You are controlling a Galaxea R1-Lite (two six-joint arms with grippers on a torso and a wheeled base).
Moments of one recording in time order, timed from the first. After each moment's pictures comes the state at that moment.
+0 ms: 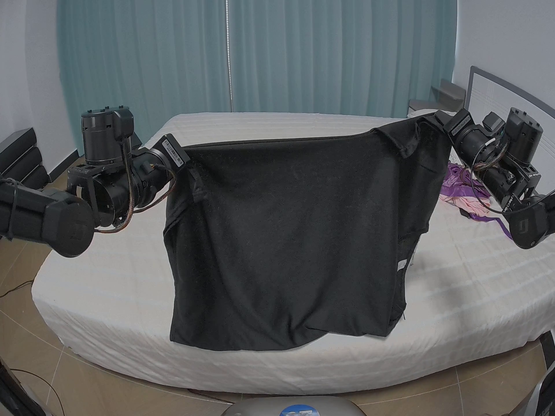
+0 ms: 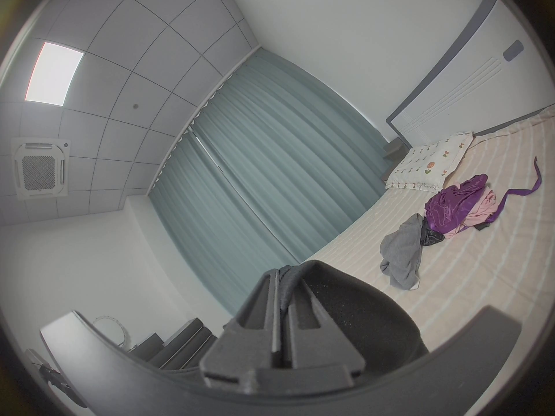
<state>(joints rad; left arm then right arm) -0.33 1.78 -1.06 -0.57 0.14 -0.69 0.20 1.80 -0.98 -1.03 -0.05 0.70</state>
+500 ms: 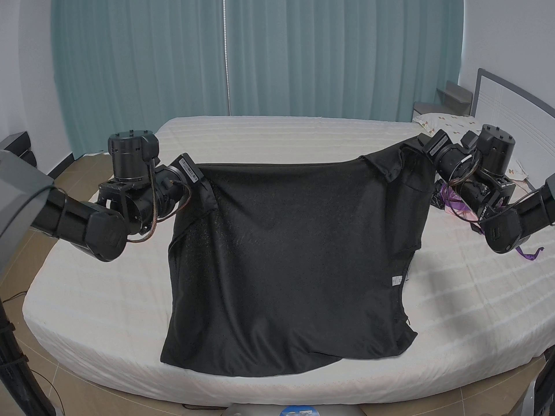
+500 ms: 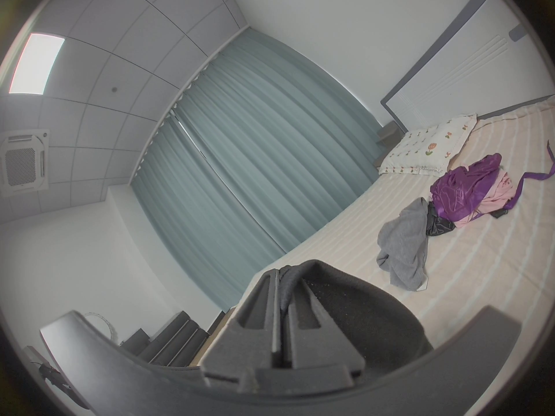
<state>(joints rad) -0.31 1.97 -1.10 -0.69 0.11 -0.69 0.21 1.95 -1.02 -1.04 -0.06 0.70</state>
